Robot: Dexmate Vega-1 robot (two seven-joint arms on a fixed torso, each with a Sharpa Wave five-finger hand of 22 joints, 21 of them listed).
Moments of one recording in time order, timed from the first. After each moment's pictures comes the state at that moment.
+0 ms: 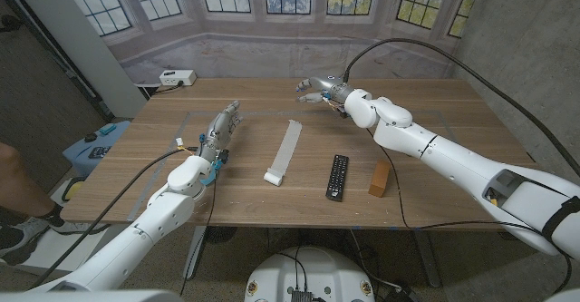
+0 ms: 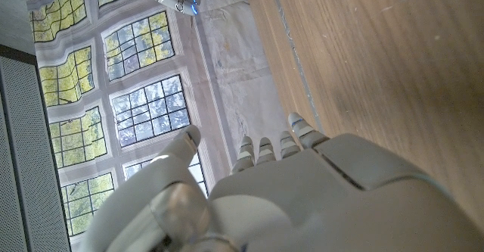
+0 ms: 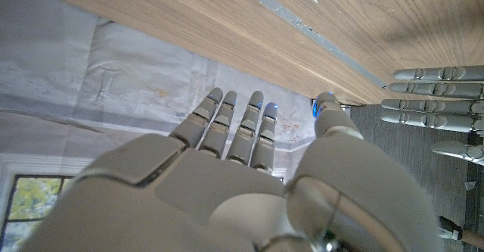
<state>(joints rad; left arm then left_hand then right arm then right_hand) 1.02 0.59 0.33 -1.50 -0.62 -0.28 0.07 0.36 0.18 0.63 -0.01 0.18 0.01 0.03 0.19 0.17 -0.08 0.04 0.21 0.19 -0.09 0.10 0.18 0.17 0.03 0.05 0.31 0.17 -0.40 -0.55 -0.90 -1.55 -0.57 -0.19 0.09 0.62 0.05 0.40 -0.18 0.18 0.41 -0.08 0.23 0.18 0.47 -0.09 0.23 0.19 0.33 -0.04 0.23 0.18 0.30 -0.04 0.20 0.17</state>
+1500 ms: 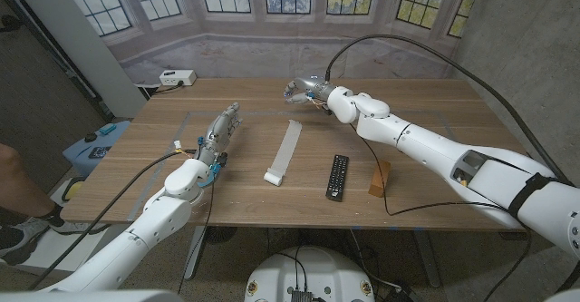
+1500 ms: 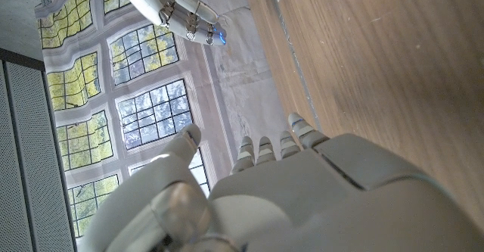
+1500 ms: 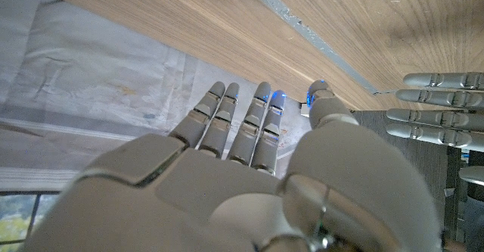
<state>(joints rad) 1.05 0.62 0.33 -1.53 -0.62 -0.29 0.07 0.37 0.19 0.63 -0.01 0.18 0.01 0.03 0.19 0.18 -0.07 0.05 0.21 0.19 -0.09 0.10 0.18 0.17 0.04 0.05 0.28 0.17 -0.26 -0.39 -1.00 -1.26 -0.57 -0.09 0.04 0.76 0.04 0.41 -0.18 0.18 0.58 -0.12 0.25 0.18 0.62 -0.15 0.23 0.19 0.43 -0.04 0.23 0.18 0.37 -0.04 0.20 0.17</state>
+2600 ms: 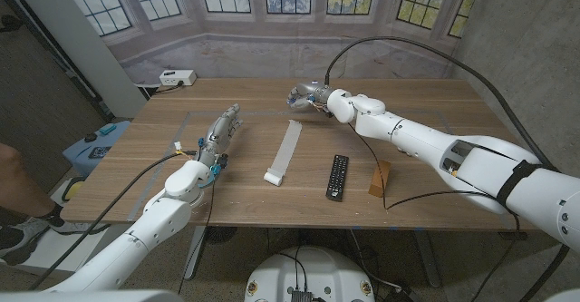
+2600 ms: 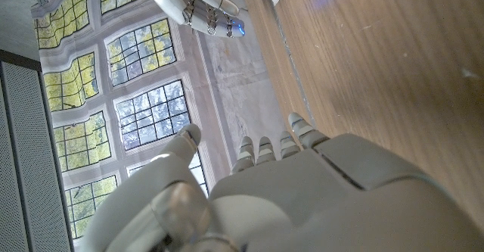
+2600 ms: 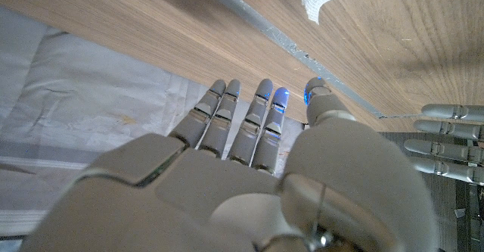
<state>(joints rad) 1.07 0.62 0.33 -1.54 -0.61 -0.28 0.08 0.37 0.19 0.63 -0.01 0.18 0.01 0.03 0.19 0.18 -0.08 0.05 0.21 0.19 -0.09 0.10 0.18 0.17 0.04 0.05 0.27 0.17 -0.19 -0.33 -1.07 -1.07 -0.53 -0.04 0.03 0.81 0.04 0.41 -0.17 0.18 0.63 -0.13 0.25 0.18 0.67 -0.15 0.23 0.19 0.46 -0.04 0.24 0.18 0.39 -0.04 0.21 0.17</state>
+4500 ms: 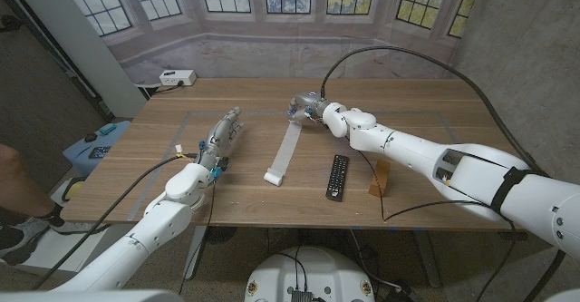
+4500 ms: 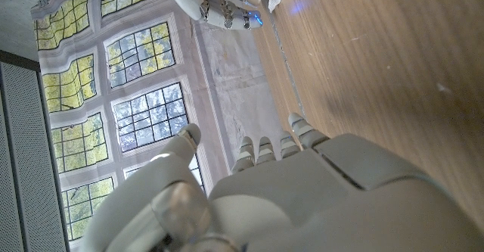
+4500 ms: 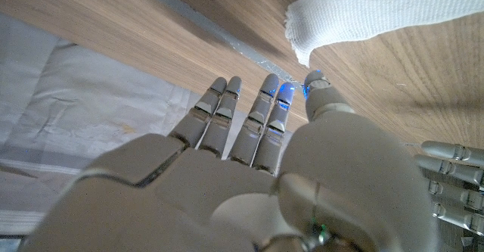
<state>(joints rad) 1.07 0.61 0.33 -1.53 -0.62 -0.29 0.07 0.38 0.19 0.62 -0.01 0.18 0.01 0.03 0.18 0.18 -0.08 0.05 0.21 0.19 -0.09 0.10 0.18 0.17 0.05 0.05 0.25 0.17 -0.22 -0.30 -1.13 -1.04 -0.58 -0.11 -0.06 0.89 0.04 0.39 -0.17 0.18 0.71 -0.16 0.25 0.19 0.76 -0.19 0.23 0.20 0.50 -0.05 0.24 0.19 0.42 -0.04 0.21 0.17</state>
